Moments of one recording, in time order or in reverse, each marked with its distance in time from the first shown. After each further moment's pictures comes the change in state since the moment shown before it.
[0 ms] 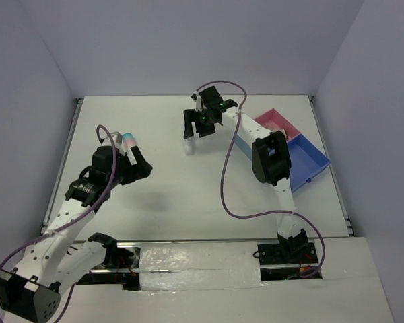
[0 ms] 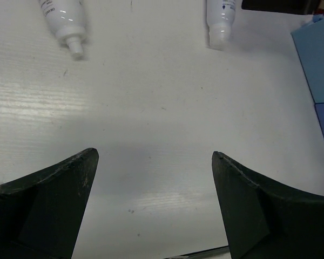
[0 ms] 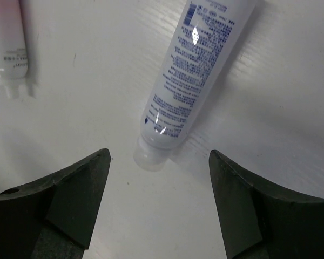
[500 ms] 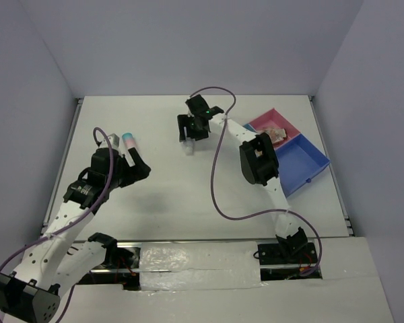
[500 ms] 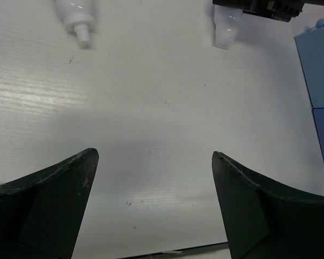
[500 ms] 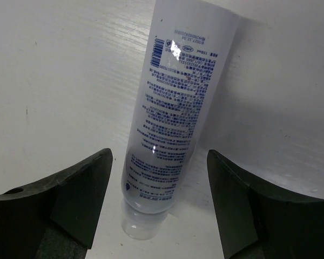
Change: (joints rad) left arm 0.000 -0.034 0.000 -0.045 -0.019 -0.066; right arm 0.089 0.145 0.111 0.046 0.269 0.140
